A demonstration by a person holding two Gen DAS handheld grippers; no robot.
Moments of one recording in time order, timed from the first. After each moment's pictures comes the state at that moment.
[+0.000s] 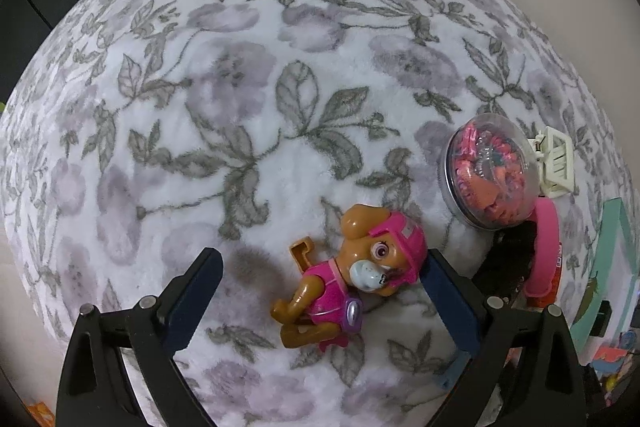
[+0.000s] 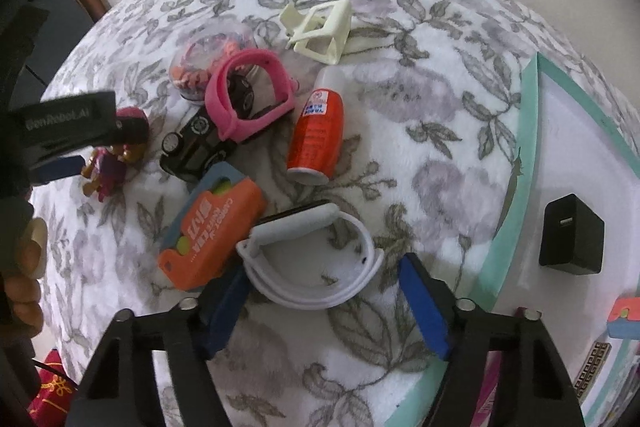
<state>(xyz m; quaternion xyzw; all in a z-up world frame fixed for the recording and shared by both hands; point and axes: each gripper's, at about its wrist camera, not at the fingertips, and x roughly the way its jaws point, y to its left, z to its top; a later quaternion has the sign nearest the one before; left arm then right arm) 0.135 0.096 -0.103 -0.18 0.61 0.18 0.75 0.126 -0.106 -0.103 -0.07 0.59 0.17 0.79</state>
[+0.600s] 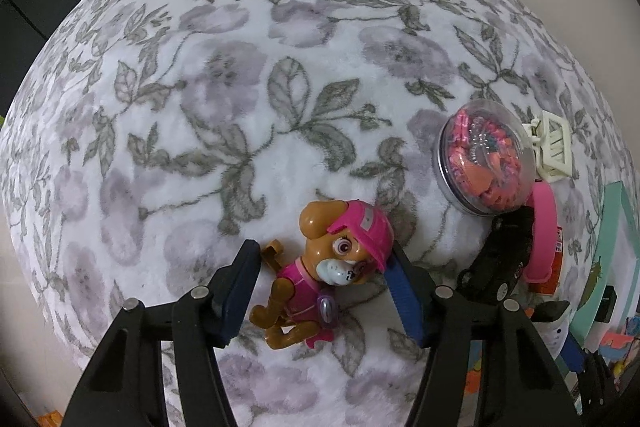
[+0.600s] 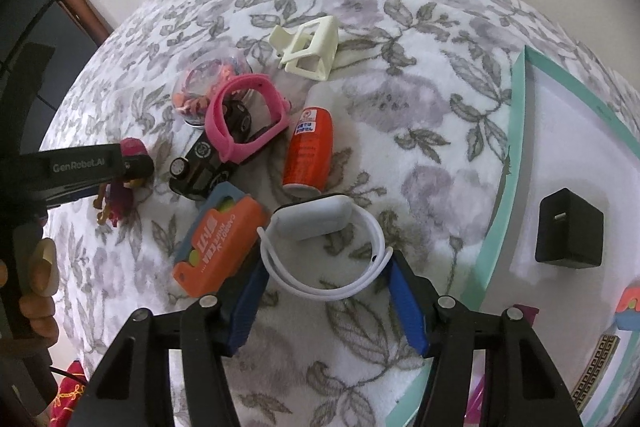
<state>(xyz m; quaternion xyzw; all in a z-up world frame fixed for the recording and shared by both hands) 0.138 0.087 -0.099 -0.17 0.62 0.17 0.75 0.135 -0.126 -0.089 -0.03 0.59 0.17 0.79</state>
